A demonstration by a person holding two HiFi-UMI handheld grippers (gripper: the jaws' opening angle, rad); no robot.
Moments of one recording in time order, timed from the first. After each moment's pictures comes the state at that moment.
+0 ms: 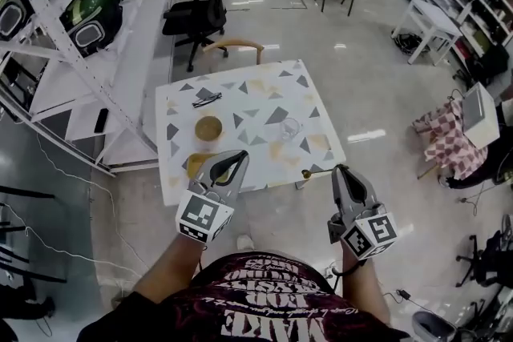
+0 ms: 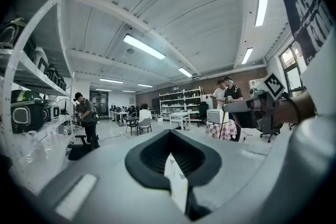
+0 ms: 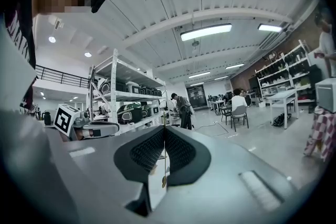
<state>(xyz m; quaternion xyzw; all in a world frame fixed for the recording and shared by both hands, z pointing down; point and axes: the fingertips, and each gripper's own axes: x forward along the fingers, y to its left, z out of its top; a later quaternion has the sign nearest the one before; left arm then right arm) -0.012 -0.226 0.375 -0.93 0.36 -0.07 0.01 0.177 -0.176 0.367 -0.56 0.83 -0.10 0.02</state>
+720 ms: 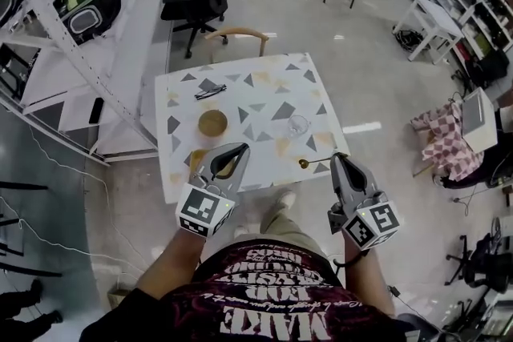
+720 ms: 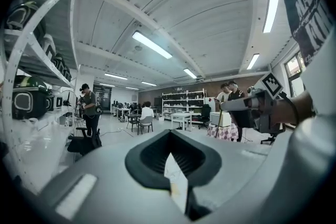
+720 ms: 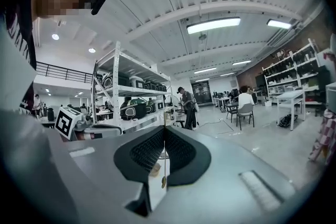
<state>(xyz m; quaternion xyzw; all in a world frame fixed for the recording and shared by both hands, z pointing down) -0.048 -0.267 0.393 -0.93 0.37 -0.05 -0.02 0.131 -0.229 0.366 -0.53 0.84 -0.10 -0.01</state>
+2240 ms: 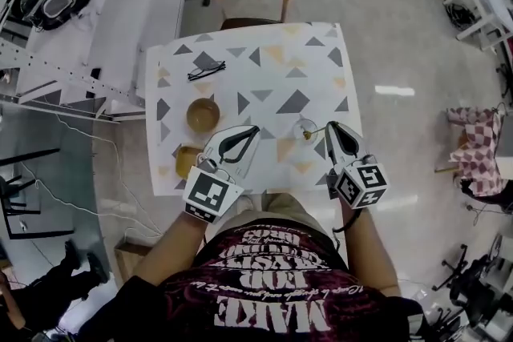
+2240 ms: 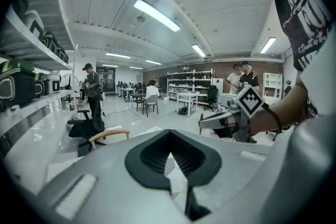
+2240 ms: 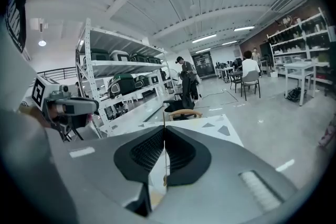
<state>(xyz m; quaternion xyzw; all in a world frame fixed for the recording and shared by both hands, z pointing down) 0.033 -0.420 0.486 -0.91 0.39 -0.15 -0.08 0.197 -0.447 0.550 -0.48 0.84 -0.22 -0.10</state>
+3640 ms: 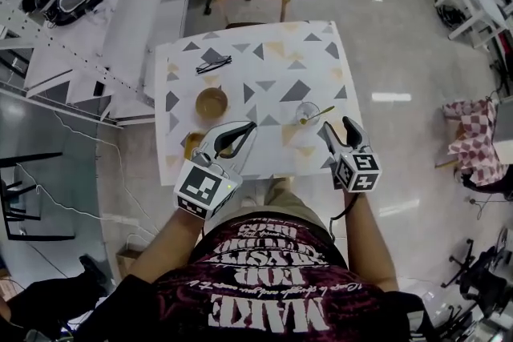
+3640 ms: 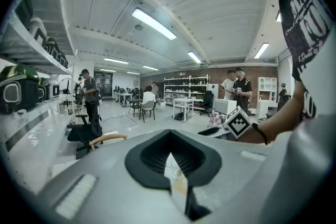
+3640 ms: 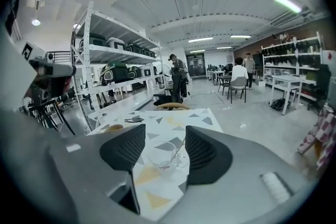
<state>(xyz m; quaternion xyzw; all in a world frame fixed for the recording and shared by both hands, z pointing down) 0.009 -0.352 0.445 -0.91 0.38 -0.13 -0.07 0.216 -0.393 0.585 -0.53 0.81 -0.19 -0.15</state>
